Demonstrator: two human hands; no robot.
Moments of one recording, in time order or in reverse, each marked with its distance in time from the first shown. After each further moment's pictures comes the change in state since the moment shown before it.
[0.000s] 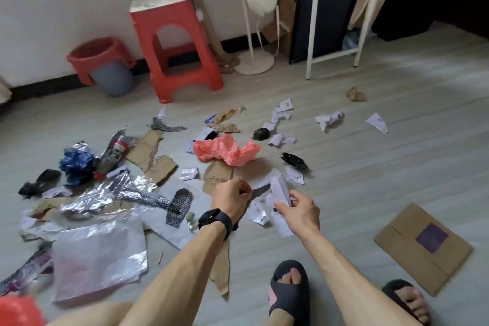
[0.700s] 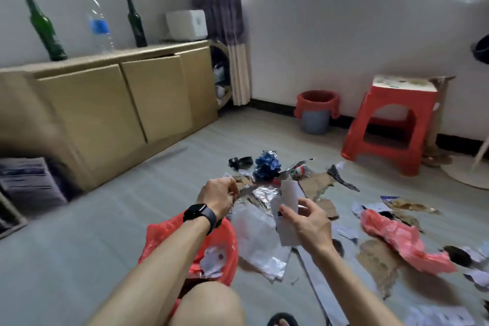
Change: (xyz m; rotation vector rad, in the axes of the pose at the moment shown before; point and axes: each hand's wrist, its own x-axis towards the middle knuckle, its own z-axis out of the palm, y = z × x) left_hand -0.242 -0.248 -0.323 0.103 0.646 -0.524; right_hand -0.226 -0.225 0.239 0.041 -0.644 -0.578
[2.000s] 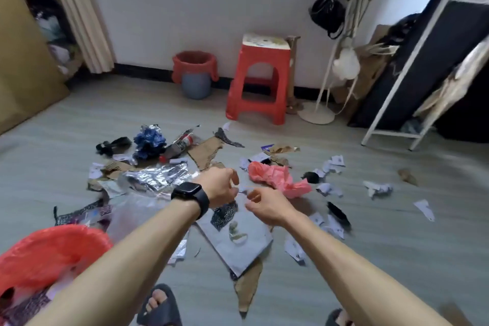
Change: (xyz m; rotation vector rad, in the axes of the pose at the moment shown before) left_hand 0.006 0.169 0.118 0.080 -0.590 0.522; right_hand 0.023 0.049 -0.122 -0.742 -0.171 0.235
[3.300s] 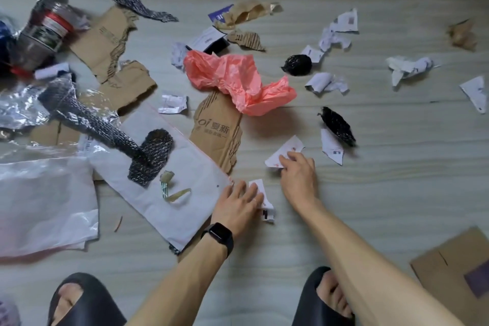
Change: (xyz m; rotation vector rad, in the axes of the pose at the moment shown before) left_hand 0.148 0.049 0.417 0.382 -0.268 0.453; right_hand 0.139 0.375 0.134 -0.048 0.228 0.419
